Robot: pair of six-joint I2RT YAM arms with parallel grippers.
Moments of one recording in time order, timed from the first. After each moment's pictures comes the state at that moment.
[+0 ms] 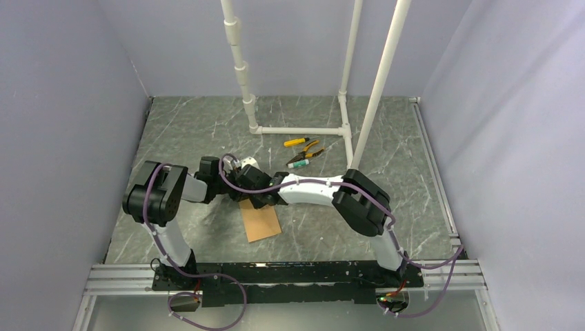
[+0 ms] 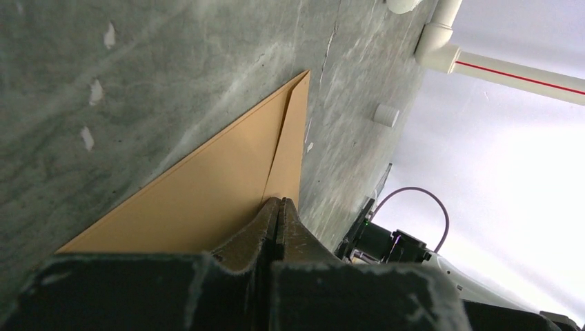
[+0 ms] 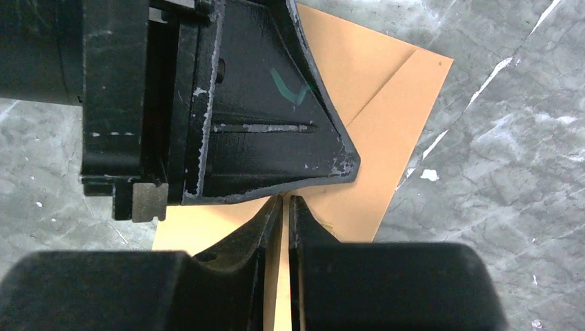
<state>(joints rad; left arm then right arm) -0.19 1.80 0.56 0.44 0.76 -0.92 1.08 2.07 1.43 -0.33 0.22 0.41</state>
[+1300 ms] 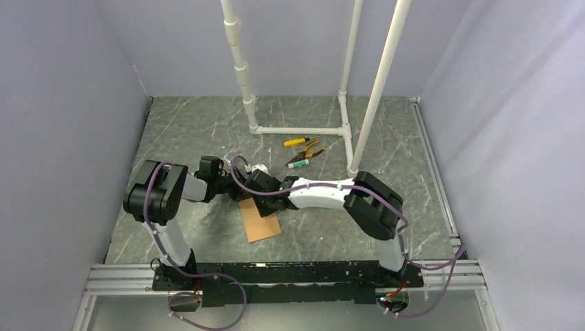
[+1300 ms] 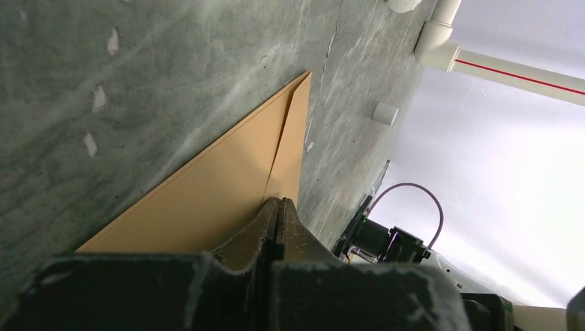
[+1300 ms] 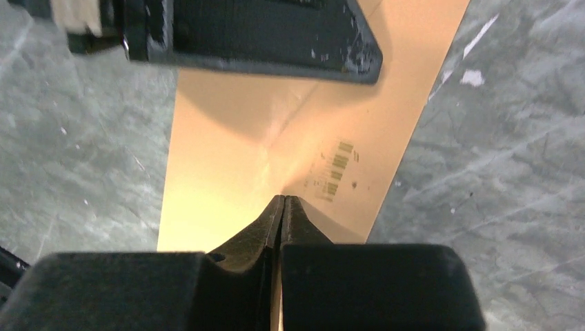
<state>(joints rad) -0.18 1.81 0.57 0.44 0.78 -0.91 1.08 1.97 1.29 -0.33 0.11 0.54</state>
